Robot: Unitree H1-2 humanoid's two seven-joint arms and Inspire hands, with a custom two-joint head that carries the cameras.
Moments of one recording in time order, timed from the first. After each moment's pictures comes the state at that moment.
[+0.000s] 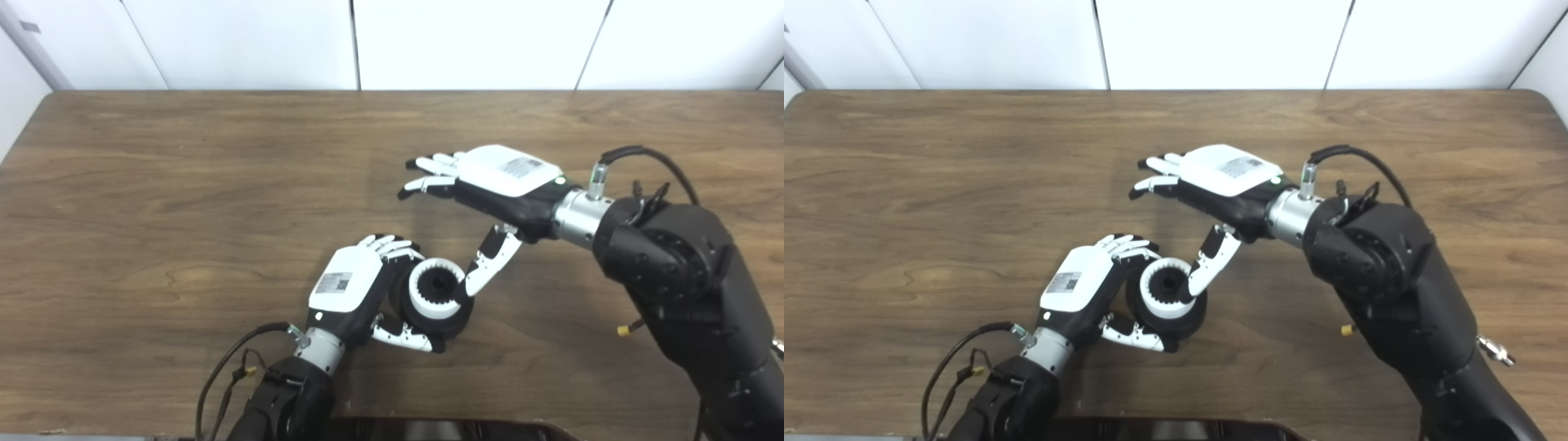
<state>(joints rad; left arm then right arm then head) 0.12 0.14 -0.46 -0.29 0.95 0.11 -0.12 -0.42 -0.37 0.36 -0.66 -0.79 0.36 1.02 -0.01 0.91</state>
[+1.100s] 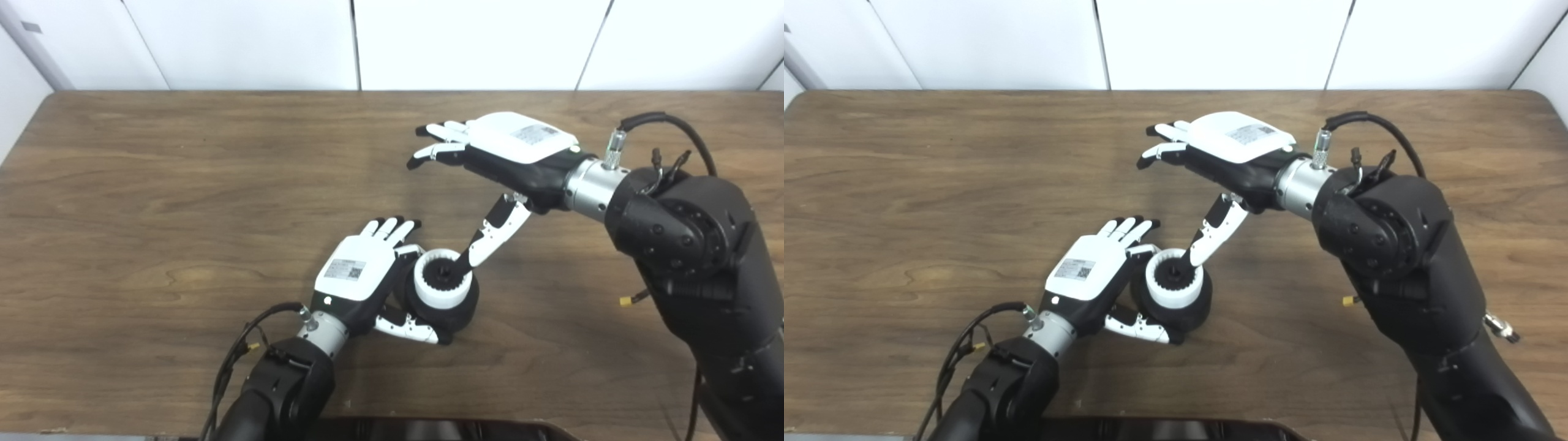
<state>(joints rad) 0.05 0.18 -0.49 -0.33 1.11 0.15 -0.31 -0.48 -0.36 0.33 -0.65 -0.82 0.39 1.04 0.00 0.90</state>
